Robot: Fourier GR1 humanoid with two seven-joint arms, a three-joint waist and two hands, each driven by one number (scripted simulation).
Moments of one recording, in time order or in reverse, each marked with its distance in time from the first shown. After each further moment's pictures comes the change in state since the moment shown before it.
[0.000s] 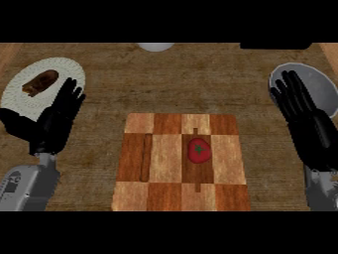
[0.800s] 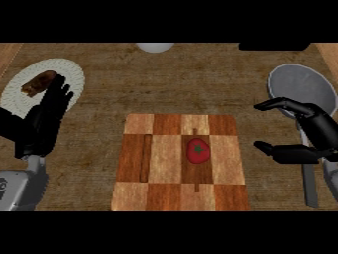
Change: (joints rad) left arm 0.032 0.049 -0.023 -0.146 -0.101 0.096 0.112; right arm -0.084 -0.189 0.049 0.237 0.282 0.275 -0.461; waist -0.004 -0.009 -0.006
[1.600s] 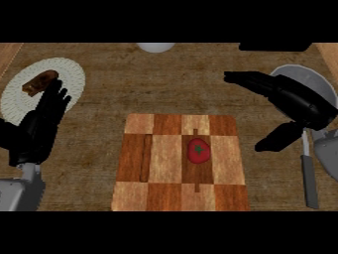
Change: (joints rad) left arm 0.053 -0.012 0.006 -0.088 -0.024 0.002 0.039; right arm -0.289 -0.083 0.170 0.002 0.374 0.138 0.162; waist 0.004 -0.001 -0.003
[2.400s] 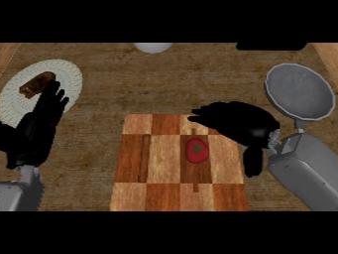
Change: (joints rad) left arm 0.017 -0.019 0.019 -0.030 -0.028 0.001 0.024; right arm -0.083 0.090 0.256 -0.066 0.242 0.344 0.295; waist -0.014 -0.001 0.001
